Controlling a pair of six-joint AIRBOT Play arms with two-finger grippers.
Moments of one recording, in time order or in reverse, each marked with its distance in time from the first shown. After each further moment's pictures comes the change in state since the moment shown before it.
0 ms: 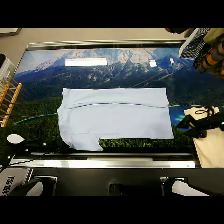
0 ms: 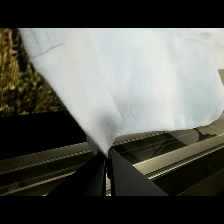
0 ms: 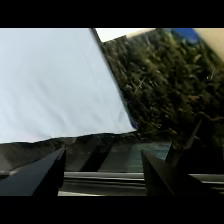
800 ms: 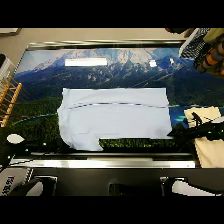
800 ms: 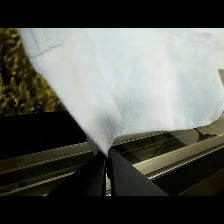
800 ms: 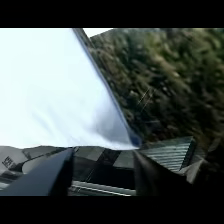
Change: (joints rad) left arm 0.001 0.000 0.000 0.000 0.000 0.000; right arm -0.002 -0.044 -0.183 0.083 -0.129 -0.079
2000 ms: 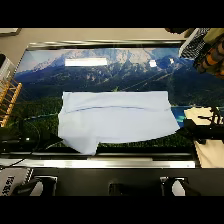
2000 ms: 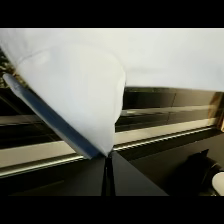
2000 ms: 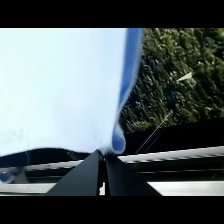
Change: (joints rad) left arm 0.001 0.282 0.241 0.001 -0.279 -0.354; right arm 0.000 0.491 -0.016 0.047 0.136 0.107
